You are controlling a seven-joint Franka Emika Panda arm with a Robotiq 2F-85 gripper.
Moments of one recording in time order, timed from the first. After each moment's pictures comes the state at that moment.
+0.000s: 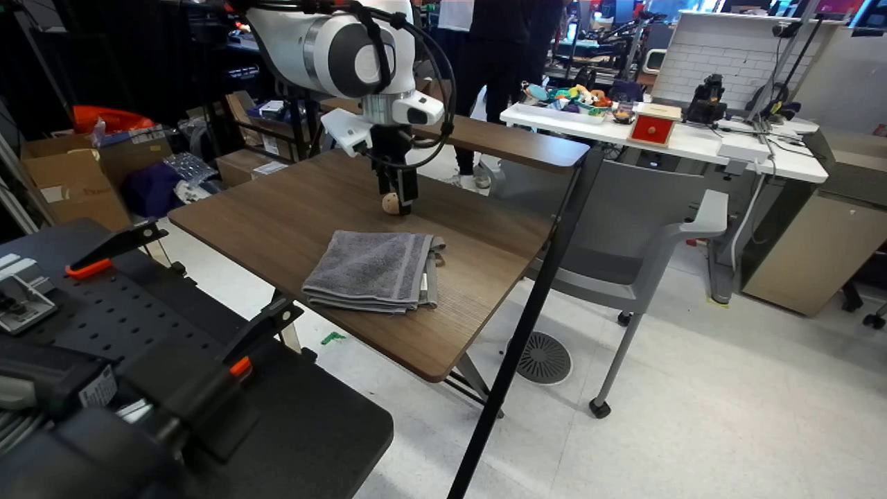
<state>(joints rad) 0.11 1.00 -0.09 -1.51 0.11 2.55 0.41</state>
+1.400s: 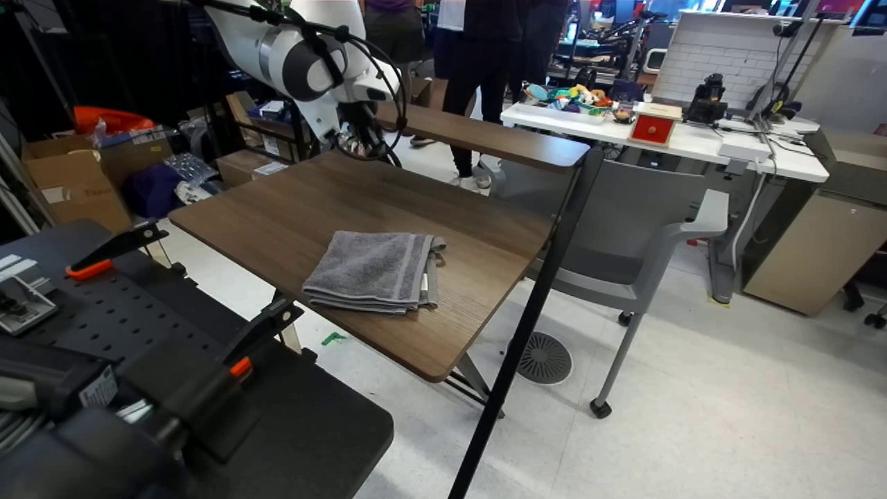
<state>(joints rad) 0.12 1.05 0.09 -1.46 0.19 2.96 0.38</state>
